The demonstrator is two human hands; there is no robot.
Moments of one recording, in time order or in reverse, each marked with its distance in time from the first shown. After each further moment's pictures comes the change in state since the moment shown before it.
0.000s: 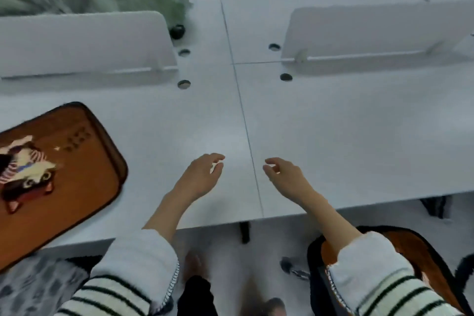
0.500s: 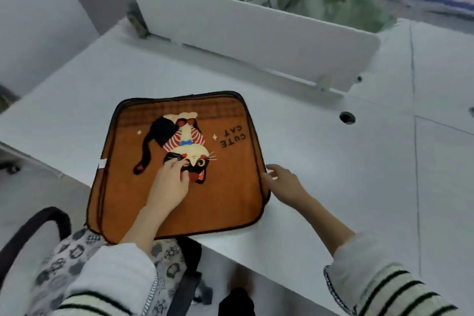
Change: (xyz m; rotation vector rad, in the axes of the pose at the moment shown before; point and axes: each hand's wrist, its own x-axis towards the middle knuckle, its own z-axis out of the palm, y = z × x) left_hand -0.083 -0.323 -0.200 0.051 0.455 -0.612; right_hand 0.105 -0.265 0.259 -0.268 -0.412 -0.238
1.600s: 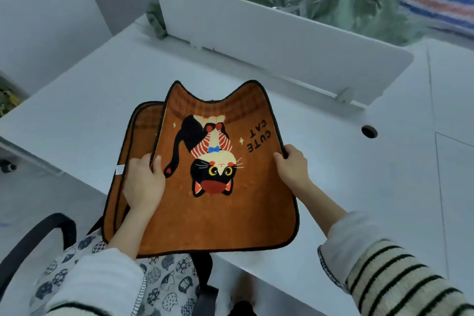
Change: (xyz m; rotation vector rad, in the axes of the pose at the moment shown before) left_hand 0.026 -0.066 -0.047 -0.120 0.432 -0.218; right_hand 0.049 -0.068 0.023 0.198 0.342 -0.001
